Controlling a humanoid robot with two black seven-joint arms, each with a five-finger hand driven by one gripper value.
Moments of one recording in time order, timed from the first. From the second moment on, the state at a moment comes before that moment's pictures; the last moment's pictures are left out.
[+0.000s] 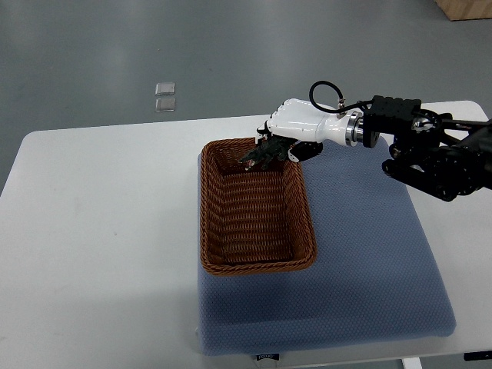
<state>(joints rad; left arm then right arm) 0.02 0.00 -0.11 -0.15 0.04 0.00 0.01 1.13 -0.31 0.04 0.84 -1.64 -0.21 0.49</state>
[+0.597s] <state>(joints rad) 0.02 0.00 -0.11 -0.15 0.04 0.00 0.01 0.99 -0.25 0.04 0.84 -1.63 -0.53 0.50</state>
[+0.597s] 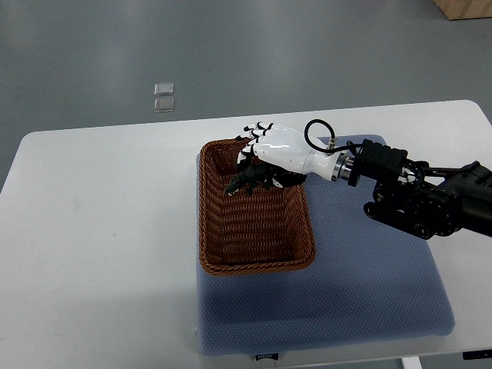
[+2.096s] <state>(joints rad) 0.02 0.00 -0.11 -0.15 0.04 0.00 0.01 1.10 -0.32 0.04 1.01 -1.50 -0.24 0.44</state>
